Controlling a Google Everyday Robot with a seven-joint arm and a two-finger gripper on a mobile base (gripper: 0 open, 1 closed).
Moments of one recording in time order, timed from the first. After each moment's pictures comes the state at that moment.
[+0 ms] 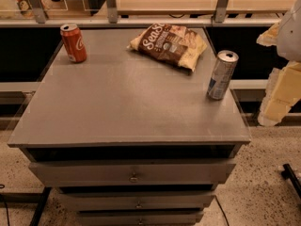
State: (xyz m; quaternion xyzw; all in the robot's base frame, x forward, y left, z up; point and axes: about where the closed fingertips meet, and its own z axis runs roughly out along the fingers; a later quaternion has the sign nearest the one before) arm 0.438 -0.217 0.976 -0.60 0.78 -0.03 0.16
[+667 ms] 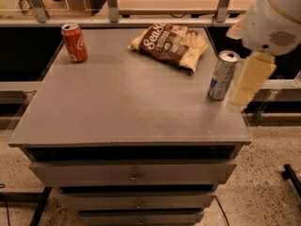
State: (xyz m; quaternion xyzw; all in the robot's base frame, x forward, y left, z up) arm 0.472 -0.173 0.974 -0.63 0.76 -0.02 0.18
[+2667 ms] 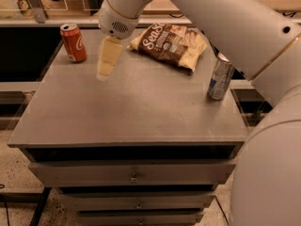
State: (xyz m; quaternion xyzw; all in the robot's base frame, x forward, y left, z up) arm 0.621 0.115 0.929 -0.73 0.63 0.11 0.25
